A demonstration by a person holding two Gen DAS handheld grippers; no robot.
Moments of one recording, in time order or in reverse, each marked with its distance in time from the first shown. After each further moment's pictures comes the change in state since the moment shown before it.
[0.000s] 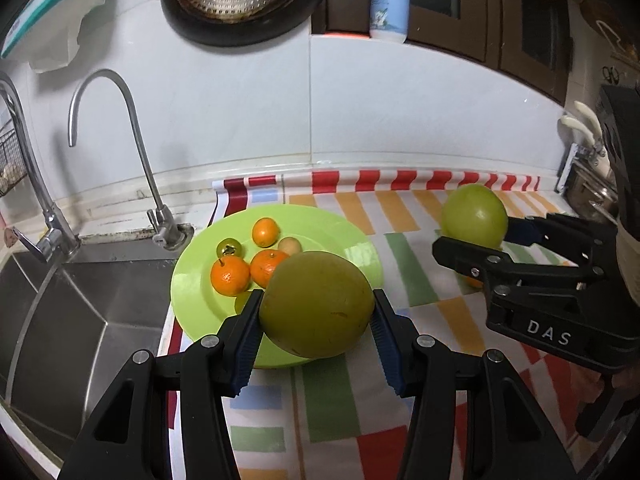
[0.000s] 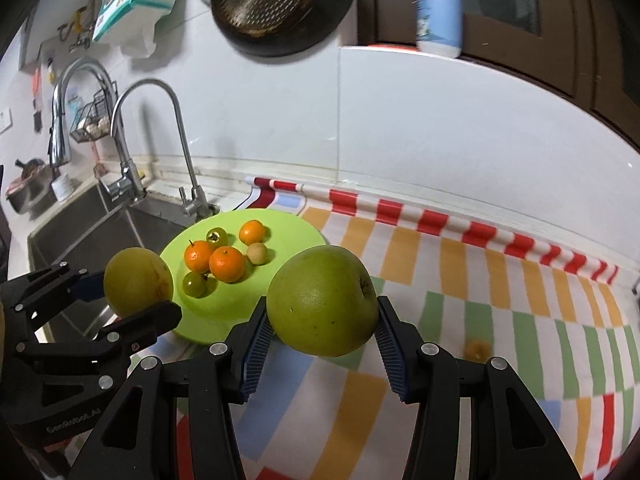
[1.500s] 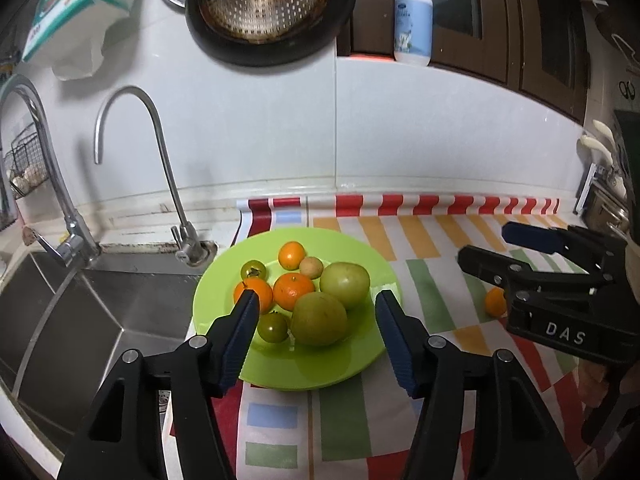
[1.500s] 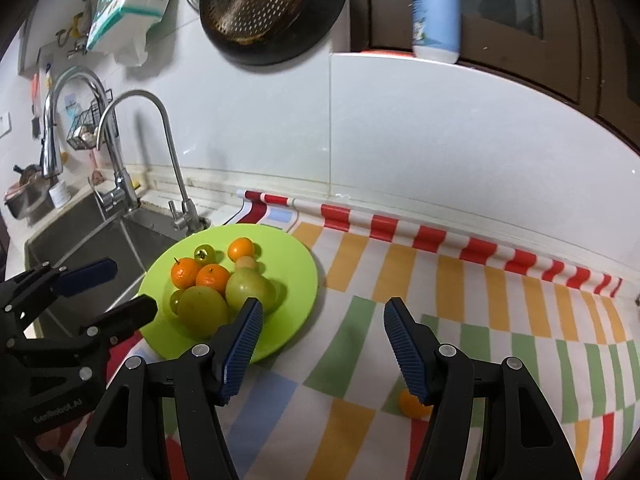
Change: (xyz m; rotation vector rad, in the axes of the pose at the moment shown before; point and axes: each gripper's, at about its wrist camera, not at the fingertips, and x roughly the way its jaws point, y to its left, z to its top) left arm -0.013 0.002 0.010 -0.040 -0.075 0.080; right arm 0.005 -0.016 0.010 0.014 -0.046 -0.008
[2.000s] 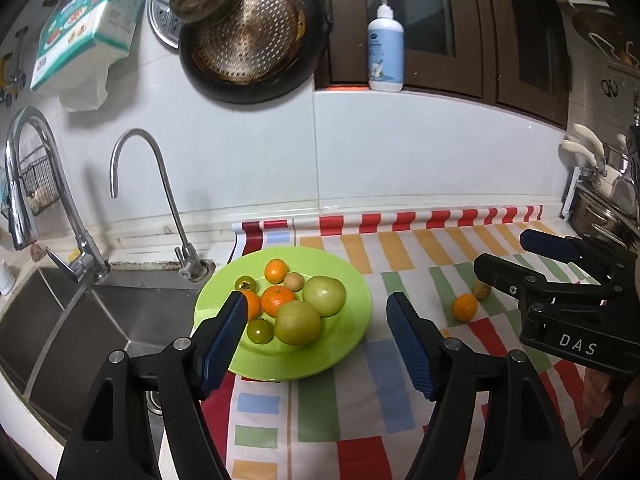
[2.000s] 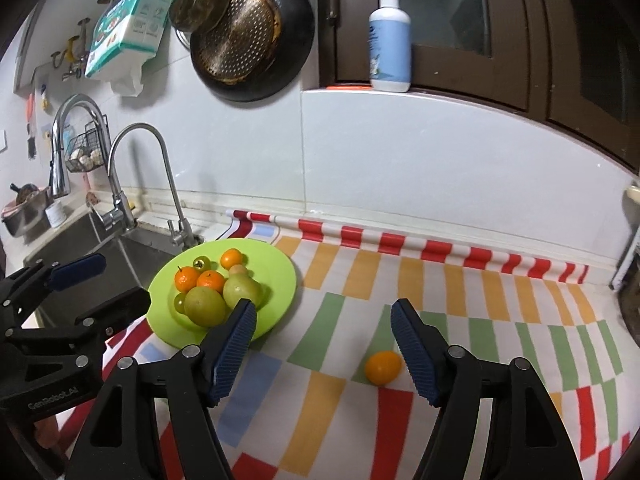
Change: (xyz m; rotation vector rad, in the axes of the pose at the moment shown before) left arm -0.044 -0.028 0.002 0.034 -0.063 -0.001; right arm -0.061 -0.014 -0.015 0.043 -0.083 -0.056
